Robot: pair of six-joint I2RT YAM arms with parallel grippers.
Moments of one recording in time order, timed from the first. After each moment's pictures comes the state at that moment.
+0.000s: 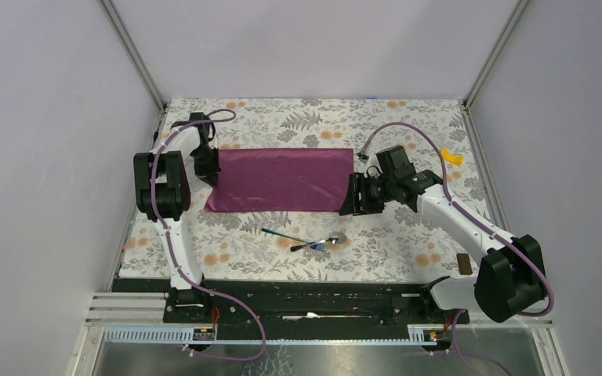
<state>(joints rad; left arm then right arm) 0.07 2.14 1.62 -0.92 0.03 -0.09 0.44 1.32 0.95 -0.59 -0.49 0.40</state>
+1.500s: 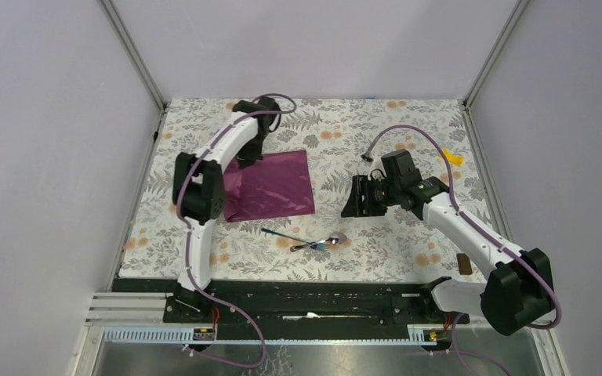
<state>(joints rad) -0.34 2.15 1.94 -1.21 -0.45 -0.32 0.44 1.24 0.90 -0.56 -0.49 0.41</state>
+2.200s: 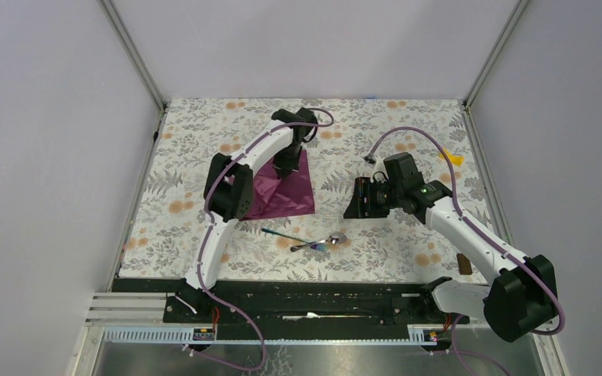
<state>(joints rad) -0.53 2.40 2.19 -1.26 -0.24 -0.34 0.44 1.20 0.87 -0.56 -0.45 0.41</state>
